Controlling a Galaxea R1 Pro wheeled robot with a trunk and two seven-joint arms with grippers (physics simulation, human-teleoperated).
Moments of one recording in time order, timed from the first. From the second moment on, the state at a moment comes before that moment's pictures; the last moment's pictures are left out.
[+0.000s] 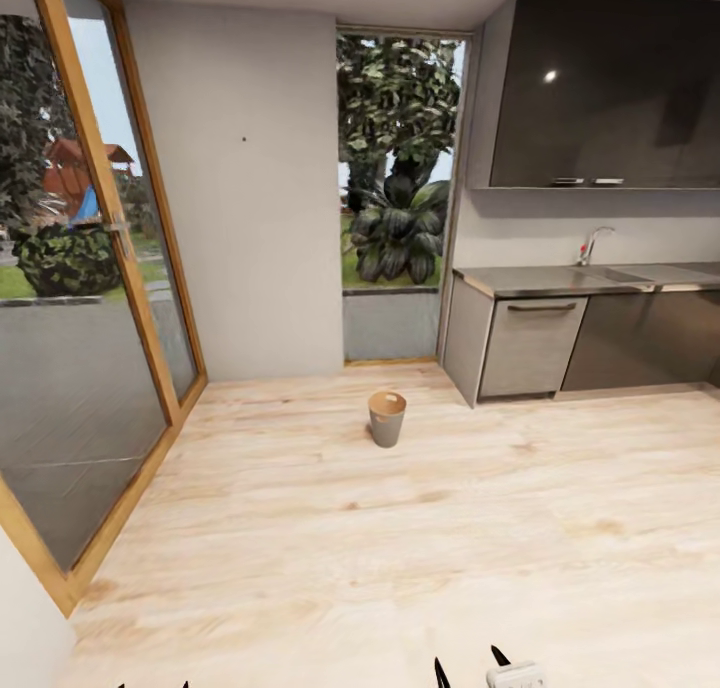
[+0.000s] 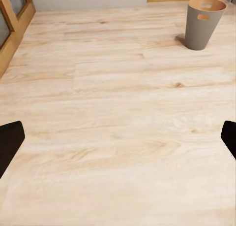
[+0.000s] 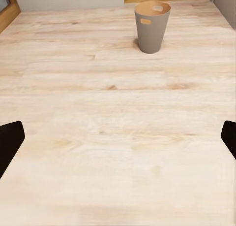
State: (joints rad) left arm 0.16 0.13 0.09 -0.92 0.12 -0.47 -0.12; right arm 0.17 -0.06 0.24 -1.15 -0.10 -0.26 -0.02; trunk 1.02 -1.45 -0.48
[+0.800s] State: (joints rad) left arm 0.16 0.13 0.09 -0.92 0.12 -0.47 -0.12; right arm 0.17 -0.06 0.24 -1.15 -0.09 -0.26 -0.01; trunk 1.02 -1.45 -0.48
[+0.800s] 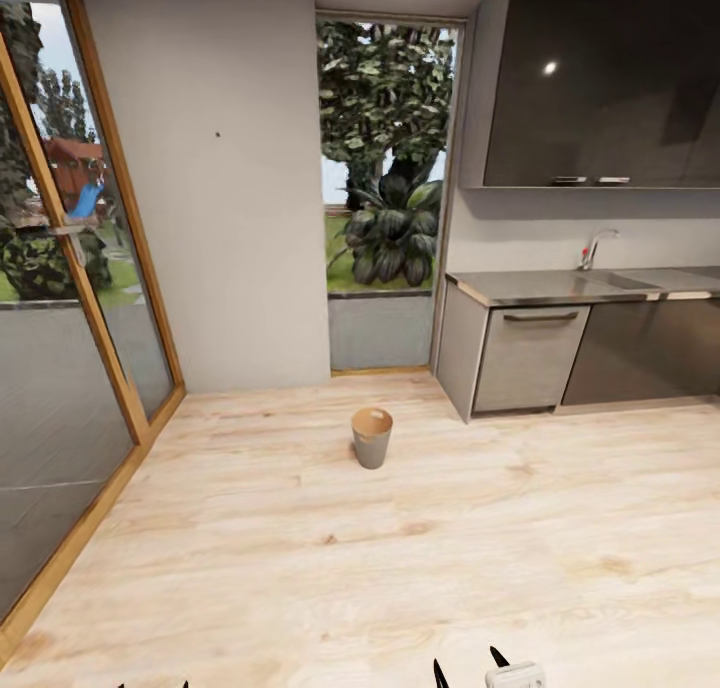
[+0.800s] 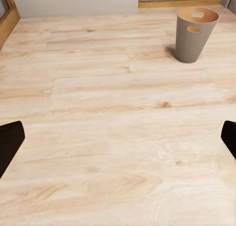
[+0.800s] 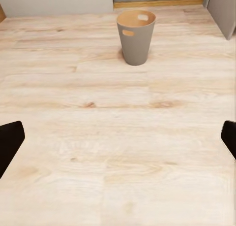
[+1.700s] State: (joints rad) left arm 0.16 0.13 0.09 -0.92 0.12 -0.47 -0.12; right arm 0.17 -0.06 0.27 -1.15 -0.09 -0.26 -0.01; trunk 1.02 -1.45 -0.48
